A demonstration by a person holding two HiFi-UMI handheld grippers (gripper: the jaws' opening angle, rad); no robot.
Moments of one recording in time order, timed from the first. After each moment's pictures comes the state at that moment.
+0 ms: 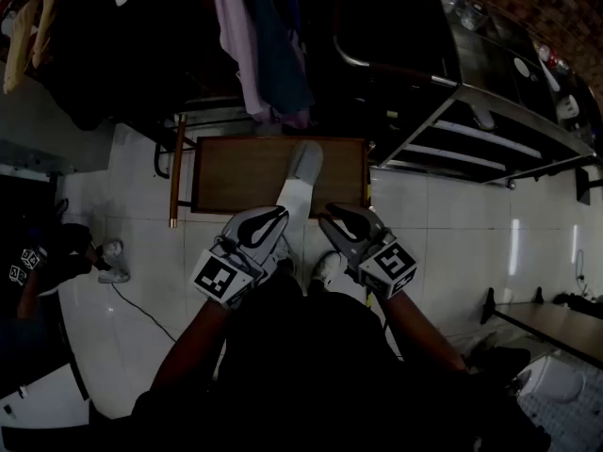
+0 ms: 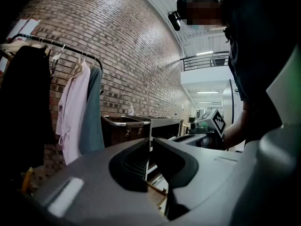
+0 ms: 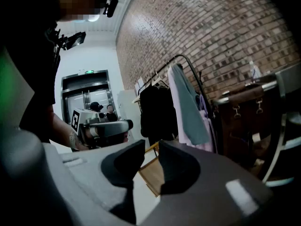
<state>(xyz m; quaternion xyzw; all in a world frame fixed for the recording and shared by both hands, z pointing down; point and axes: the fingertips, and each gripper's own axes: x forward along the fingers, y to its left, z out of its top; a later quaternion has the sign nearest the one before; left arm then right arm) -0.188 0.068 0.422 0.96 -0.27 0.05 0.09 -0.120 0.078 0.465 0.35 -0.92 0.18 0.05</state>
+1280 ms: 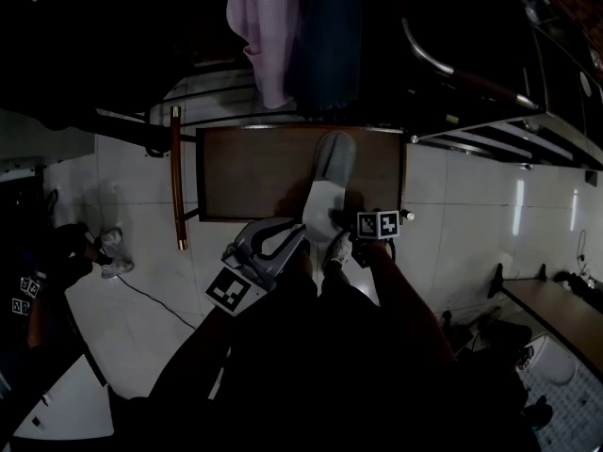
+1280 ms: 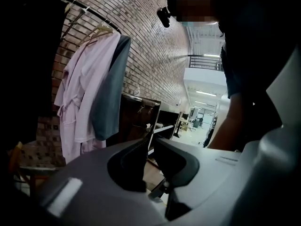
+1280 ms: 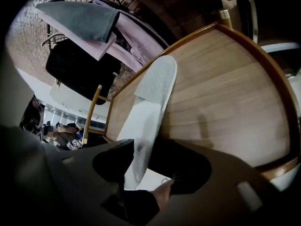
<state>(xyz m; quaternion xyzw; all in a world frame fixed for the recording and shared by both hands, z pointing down) -0.255 -0.030 0.545 0.95 -0.23 0.10 0.18 -0.159 0.025 0.869 0.37 -0.66 0.63 0.19</state>
